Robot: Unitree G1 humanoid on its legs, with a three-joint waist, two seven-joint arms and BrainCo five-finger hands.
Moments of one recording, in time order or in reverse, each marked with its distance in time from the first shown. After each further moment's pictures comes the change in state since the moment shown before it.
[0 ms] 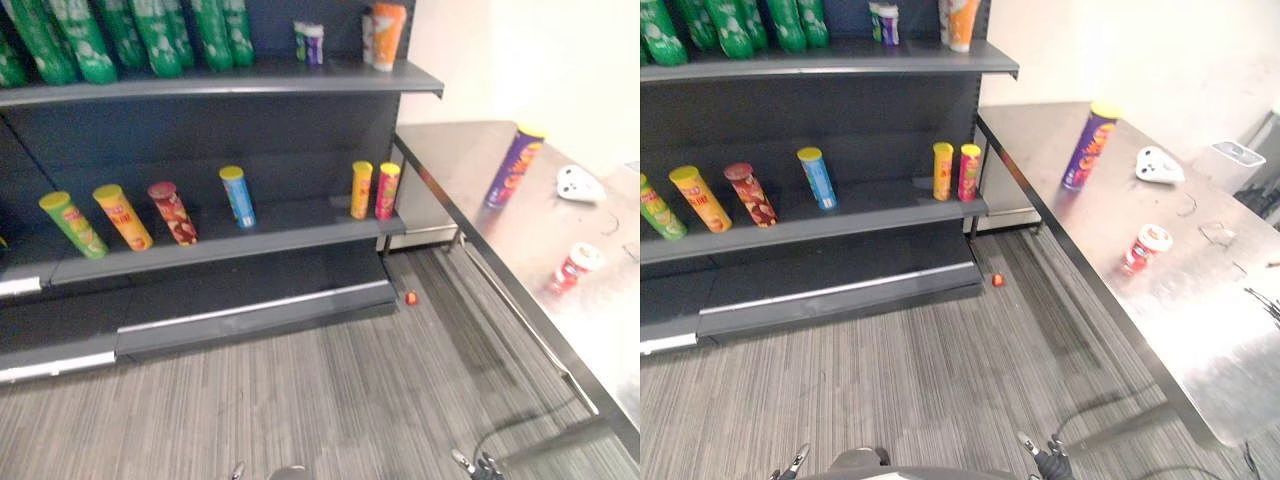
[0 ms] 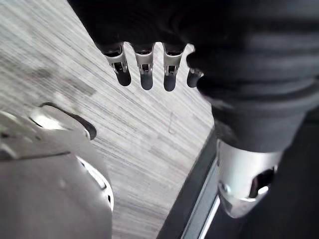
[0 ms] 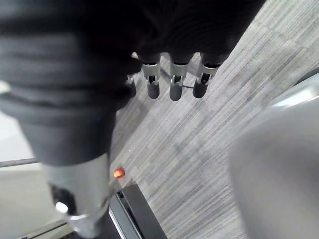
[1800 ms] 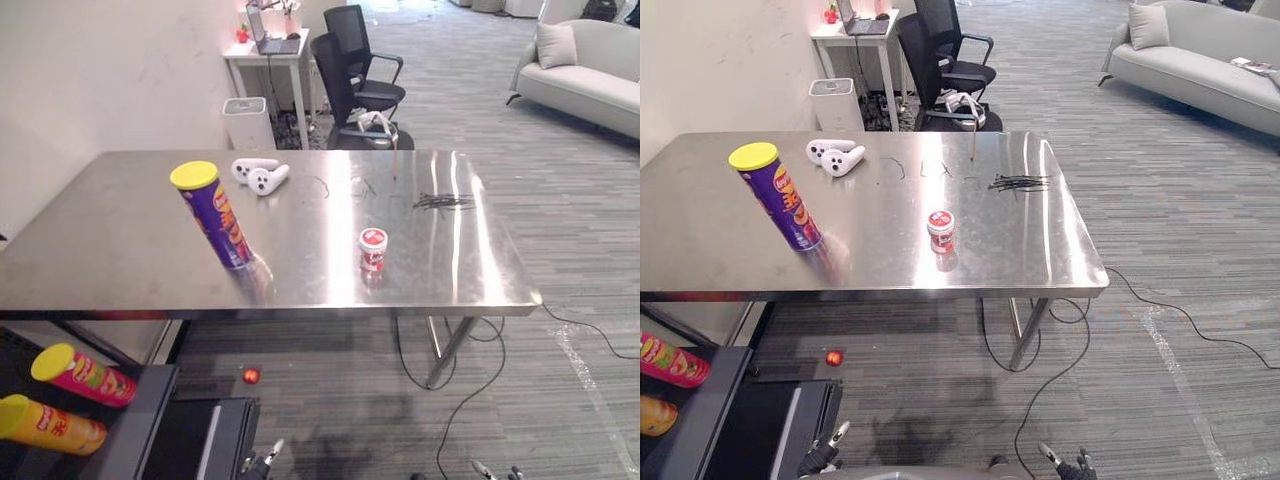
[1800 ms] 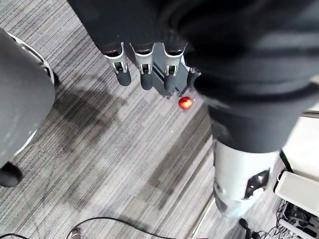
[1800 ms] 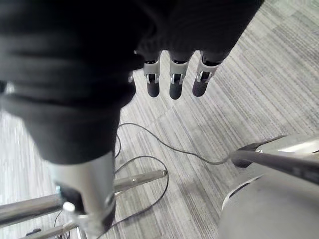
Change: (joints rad) left arm -0.051 -0.073 -0.053 0.011 0.020 -0.044 -0.104; right arm 0.010 -0.043 0.013 0.033 0.045 -0.021 -0.134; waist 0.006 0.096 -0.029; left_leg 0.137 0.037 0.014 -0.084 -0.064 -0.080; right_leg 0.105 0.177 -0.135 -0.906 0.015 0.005
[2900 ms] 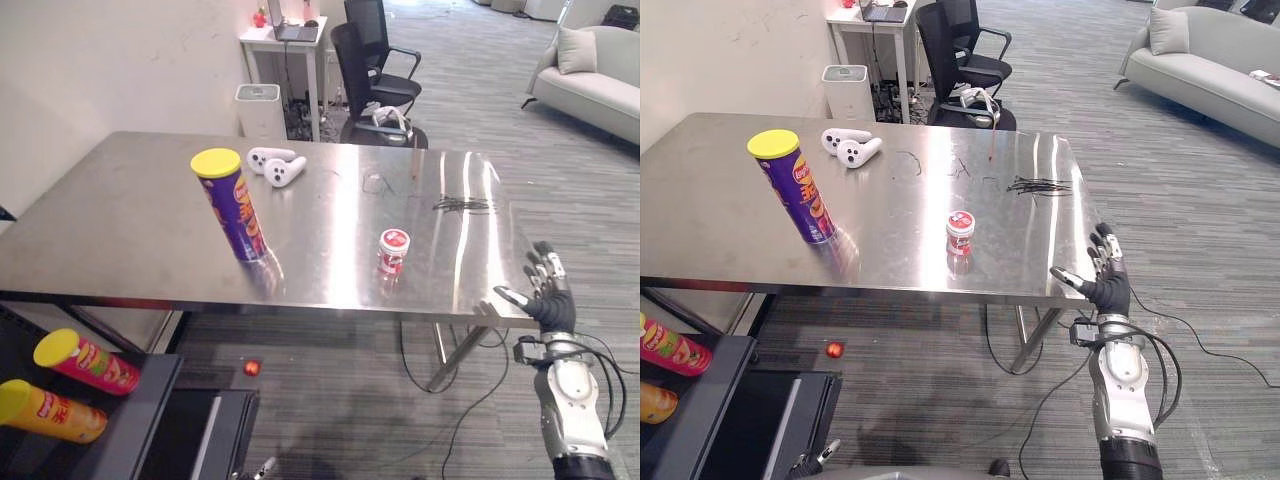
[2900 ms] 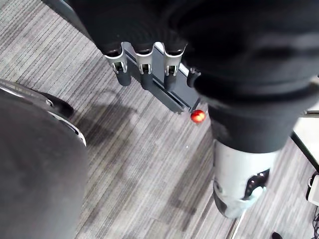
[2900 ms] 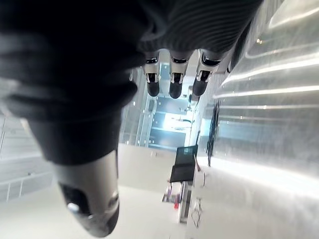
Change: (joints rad) left arm 0.097 0.084 -0.089 -0.116 0.045 0.072 0.057; right arm -0.210 -0.225 0.039 -0.974 -0.123 -0.020 0.231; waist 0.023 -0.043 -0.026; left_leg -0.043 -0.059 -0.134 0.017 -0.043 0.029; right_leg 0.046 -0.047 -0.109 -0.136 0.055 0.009
